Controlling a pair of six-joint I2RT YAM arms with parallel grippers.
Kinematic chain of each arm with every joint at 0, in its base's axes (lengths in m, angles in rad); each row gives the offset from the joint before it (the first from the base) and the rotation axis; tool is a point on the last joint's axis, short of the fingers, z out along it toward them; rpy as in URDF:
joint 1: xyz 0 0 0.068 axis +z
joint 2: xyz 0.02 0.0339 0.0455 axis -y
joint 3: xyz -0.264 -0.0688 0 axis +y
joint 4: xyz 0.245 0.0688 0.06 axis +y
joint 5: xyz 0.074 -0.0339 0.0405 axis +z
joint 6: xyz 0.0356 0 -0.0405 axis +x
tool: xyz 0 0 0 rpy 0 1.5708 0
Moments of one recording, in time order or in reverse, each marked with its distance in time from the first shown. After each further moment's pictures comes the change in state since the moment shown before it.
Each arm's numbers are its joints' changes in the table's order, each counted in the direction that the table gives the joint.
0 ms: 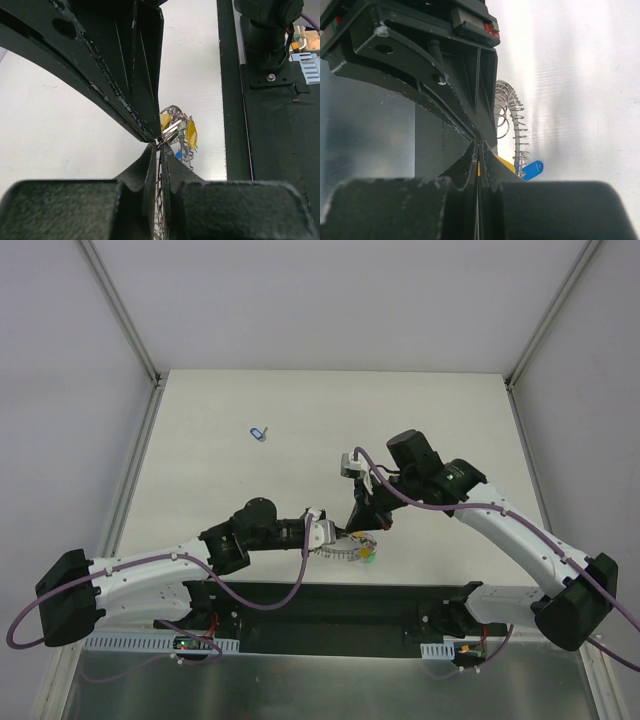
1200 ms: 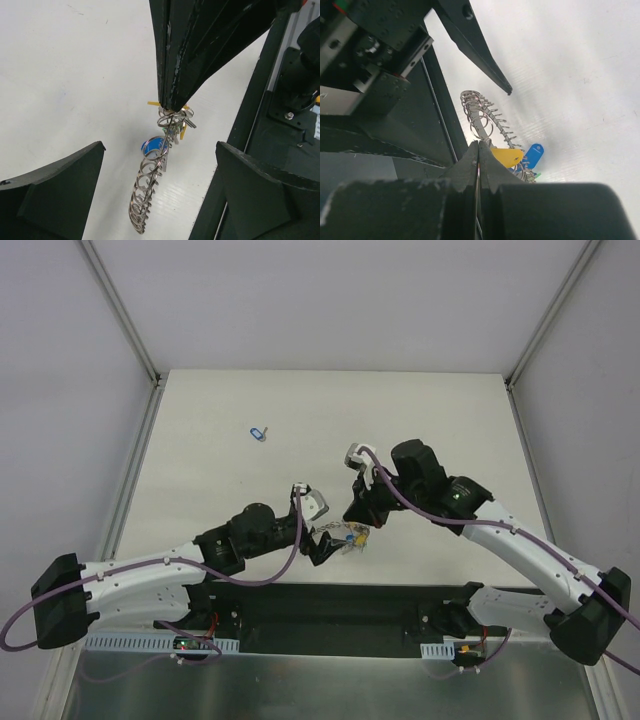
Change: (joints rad) left arm -0.027 0.070 0.020 0.088 0.349 -0.392; right arm 0.061 0.101 0.109 -0.233 -0.308 0.315
